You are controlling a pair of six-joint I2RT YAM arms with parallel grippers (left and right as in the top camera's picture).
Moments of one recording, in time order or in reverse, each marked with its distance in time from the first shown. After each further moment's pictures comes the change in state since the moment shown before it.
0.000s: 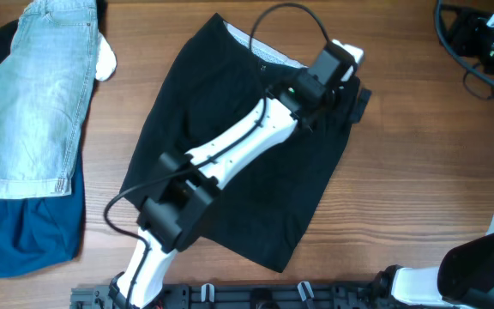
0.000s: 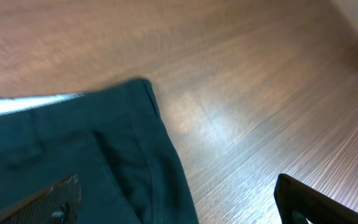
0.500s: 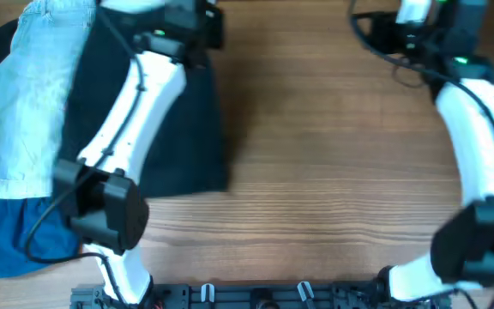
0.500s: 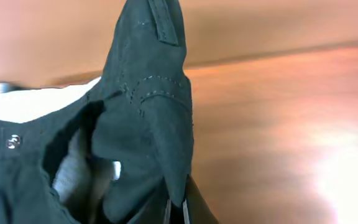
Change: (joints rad) left arm 0.443 -0.208 0.000 -0.202 -0.289 0.221; right arm 0.268 0.118 0.000 0.022 0.030 -0.015
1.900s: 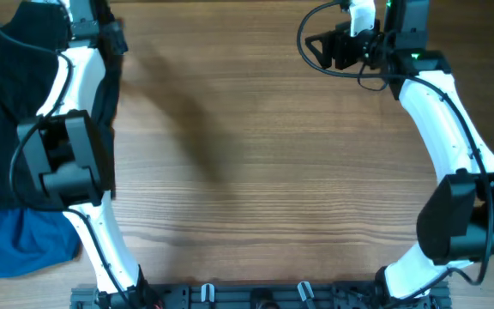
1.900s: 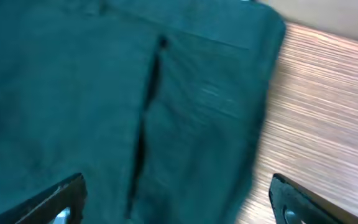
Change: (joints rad) left arm 0.476 0.299 -0.018 0.192 -0.161 -0.063; right arm 0.164 0.129 0.005 0.000 0.026 -0.211
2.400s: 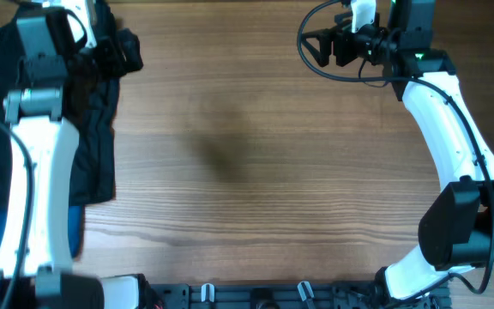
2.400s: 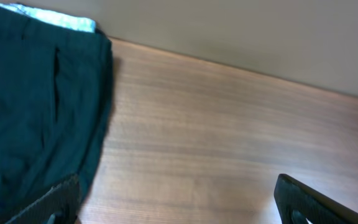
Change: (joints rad) left arm -0.051 -0.734 -0.327 -0.248 0.467 -0.023; right arm 0.000 -0.037 0.010 0.029 -0.085 -0.014
